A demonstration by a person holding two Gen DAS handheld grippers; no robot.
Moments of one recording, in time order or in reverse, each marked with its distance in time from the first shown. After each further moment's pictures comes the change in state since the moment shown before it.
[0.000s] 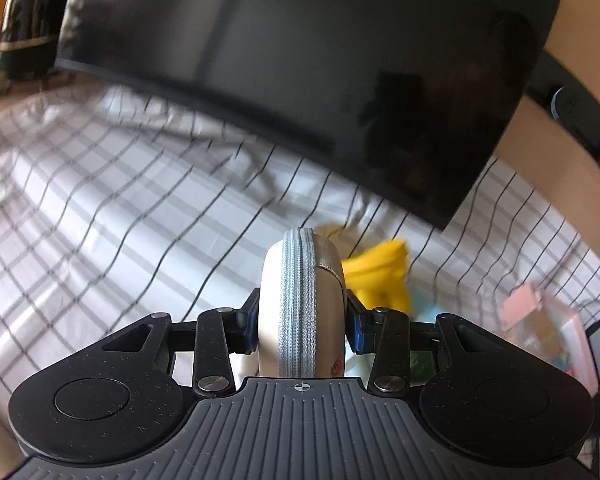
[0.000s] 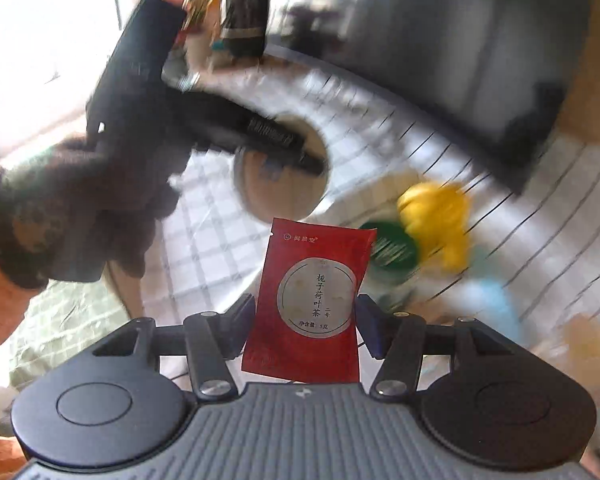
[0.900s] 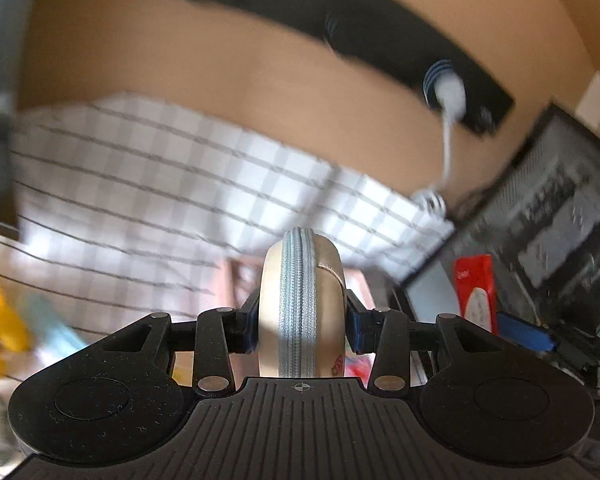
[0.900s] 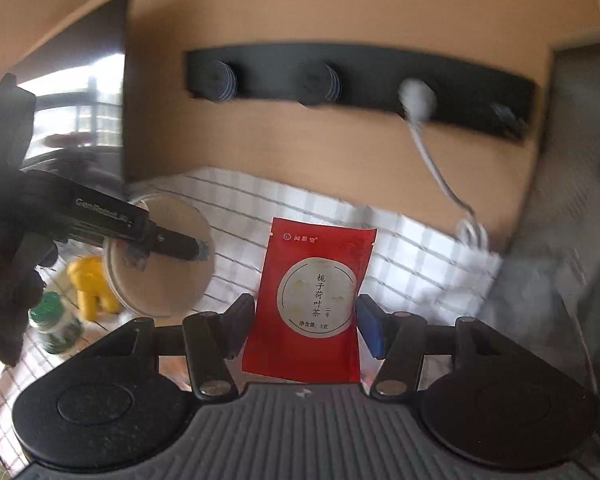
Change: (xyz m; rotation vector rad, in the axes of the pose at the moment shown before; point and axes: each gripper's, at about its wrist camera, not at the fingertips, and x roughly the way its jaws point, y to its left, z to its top) left arm 0.077 -0.328 -0.016 0.249 0.223 -0.449; right arm -0.175 -0.228 -0.142 0.436 -0.198 -0.557
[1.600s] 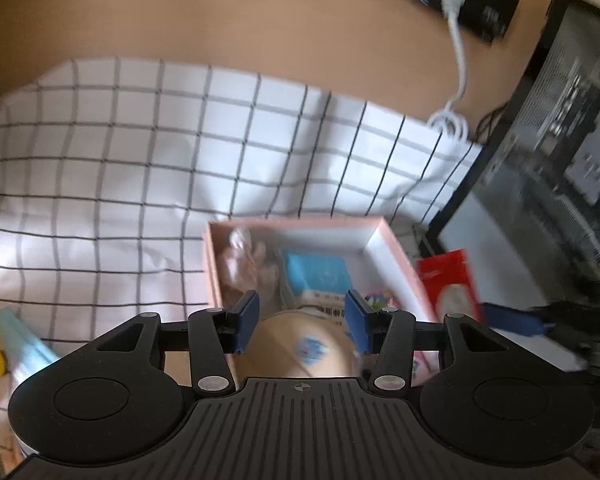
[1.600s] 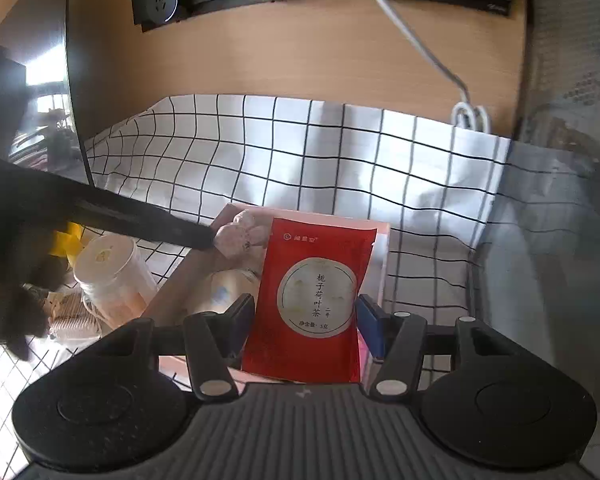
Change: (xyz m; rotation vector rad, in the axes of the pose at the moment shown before) left arm 0.054 -0.004 -0.032 0.160 0.048 0.074; right arm 0.077 -0.011 -0.051 0.075 0.122 0.018
